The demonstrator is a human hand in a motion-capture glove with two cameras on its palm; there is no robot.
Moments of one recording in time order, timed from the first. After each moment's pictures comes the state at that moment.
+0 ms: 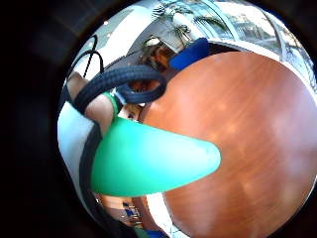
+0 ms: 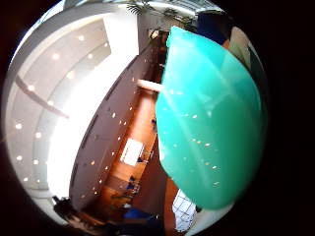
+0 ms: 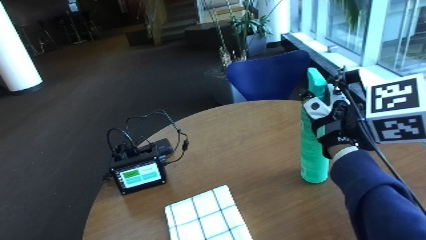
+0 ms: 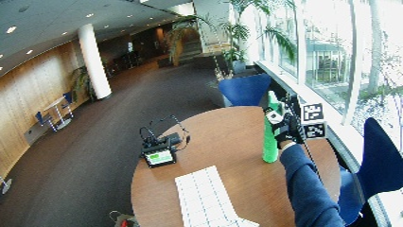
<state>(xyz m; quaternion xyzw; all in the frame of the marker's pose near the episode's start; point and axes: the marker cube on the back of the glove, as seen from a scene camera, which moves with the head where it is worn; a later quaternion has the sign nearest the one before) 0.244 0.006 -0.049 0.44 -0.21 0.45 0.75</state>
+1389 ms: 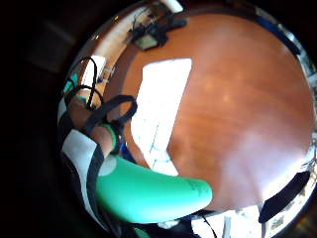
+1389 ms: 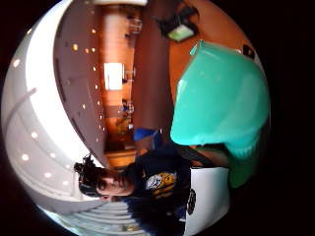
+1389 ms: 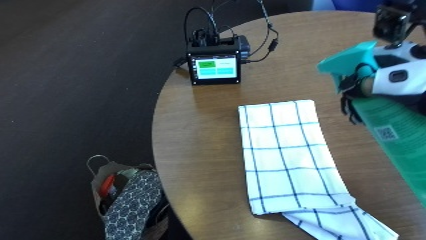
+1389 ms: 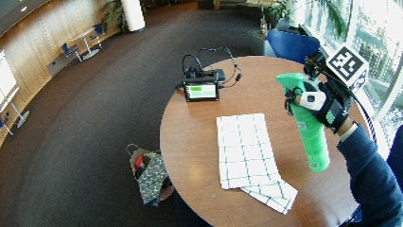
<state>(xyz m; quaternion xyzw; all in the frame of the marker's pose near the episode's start) 0.116 0.061 -0.211 0.21 -0.19 0.29 0.92</state>
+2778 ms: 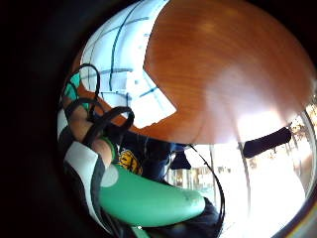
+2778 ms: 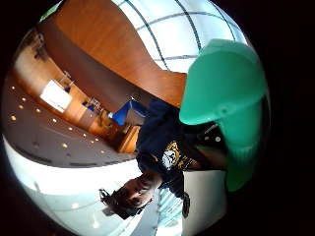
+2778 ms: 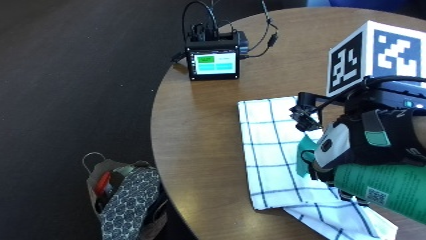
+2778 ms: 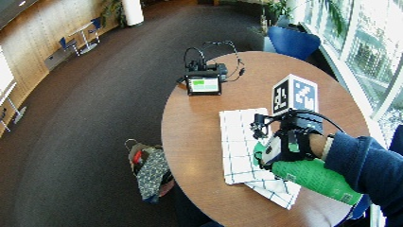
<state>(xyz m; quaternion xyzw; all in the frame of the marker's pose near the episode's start) 0.063 0.040 -0.102 -0.29 -0.20 0.45 0.82</state>
